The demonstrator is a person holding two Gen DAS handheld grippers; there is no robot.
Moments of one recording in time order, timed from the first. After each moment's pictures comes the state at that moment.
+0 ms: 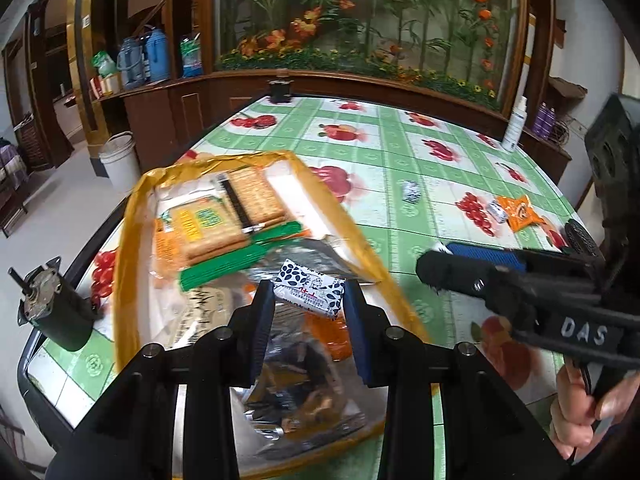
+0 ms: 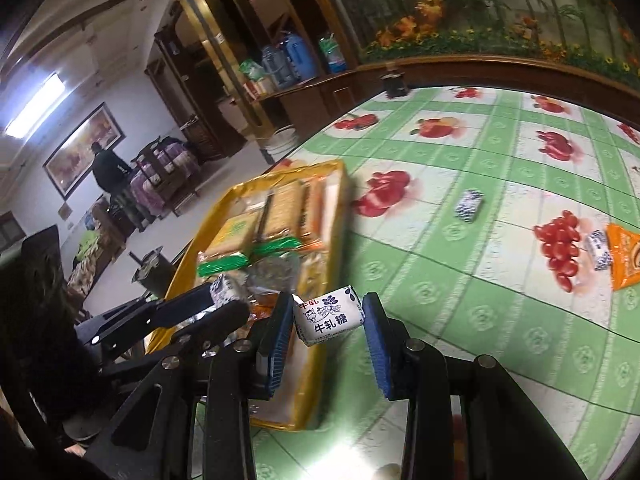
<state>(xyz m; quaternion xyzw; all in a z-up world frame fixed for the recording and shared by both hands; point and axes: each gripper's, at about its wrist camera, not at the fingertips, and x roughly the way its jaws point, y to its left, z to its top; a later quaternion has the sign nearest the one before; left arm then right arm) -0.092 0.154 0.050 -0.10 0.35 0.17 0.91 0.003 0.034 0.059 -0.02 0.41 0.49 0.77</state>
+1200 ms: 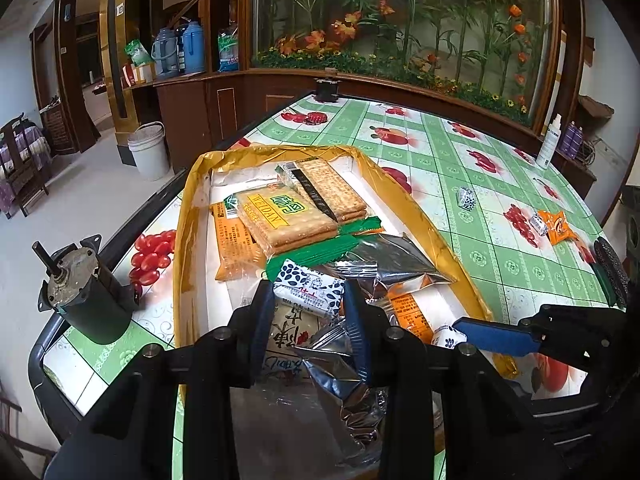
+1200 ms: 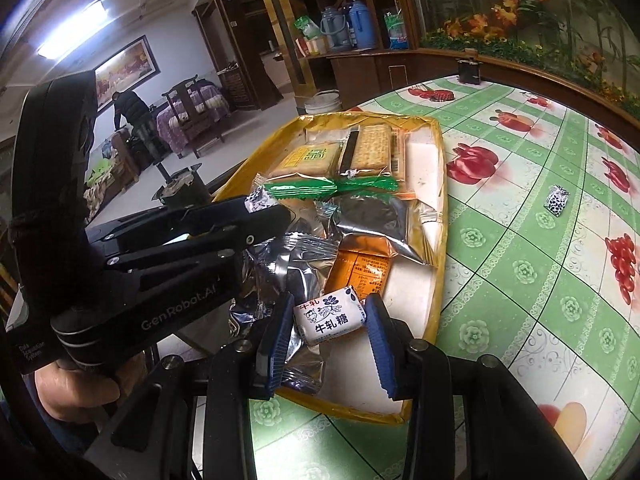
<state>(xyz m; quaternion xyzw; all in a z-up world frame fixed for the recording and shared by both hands) -0.109 0.193 0.034 -0.11 0.34 0.21 0.91 -0.057 0.081 0.033 -0.13 0.39 0.53 0.74</state>
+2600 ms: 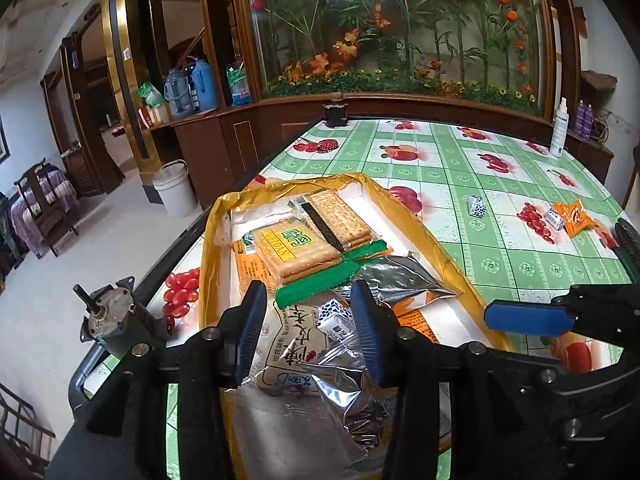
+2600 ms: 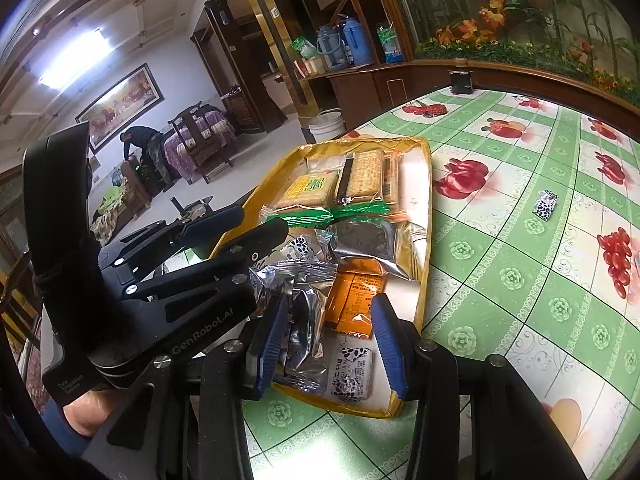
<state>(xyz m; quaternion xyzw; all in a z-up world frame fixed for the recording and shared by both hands) -0.104 0.172 0.049 -0.03 0.32 0.26 0.91 -0.047 0.061 0.049 -0.07 0.38 0.54 0.74</state>
